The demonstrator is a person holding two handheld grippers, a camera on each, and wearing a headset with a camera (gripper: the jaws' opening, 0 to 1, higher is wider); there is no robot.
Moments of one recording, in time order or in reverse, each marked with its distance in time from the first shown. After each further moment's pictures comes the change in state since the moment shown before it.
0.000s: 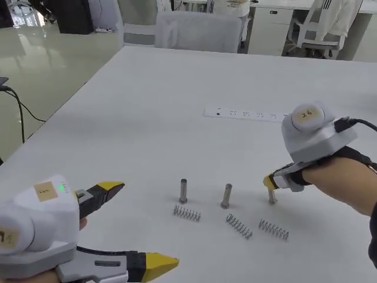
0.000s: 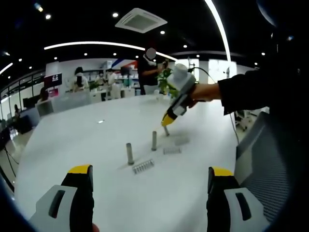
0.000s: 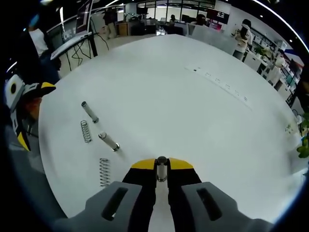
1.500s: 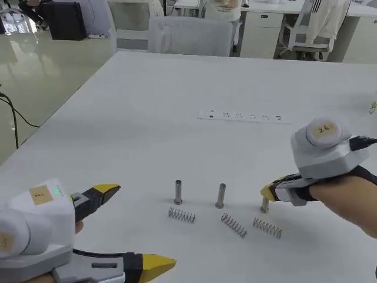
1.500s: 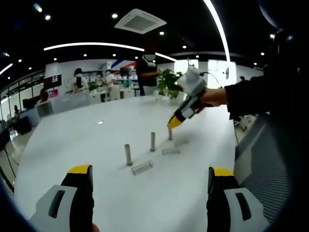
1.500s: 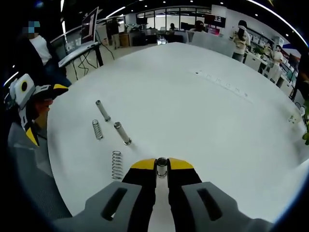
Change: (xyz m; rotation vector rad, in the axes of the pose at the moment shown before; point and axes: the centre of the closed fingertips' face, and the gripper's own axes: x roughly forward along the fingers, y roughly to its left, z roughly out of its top) left arm -0.002 -0.002 -0.001 0.004 -0.008 -0.003; right arm -0.015 0.018 -0.017 0.056 -0.098 0.052
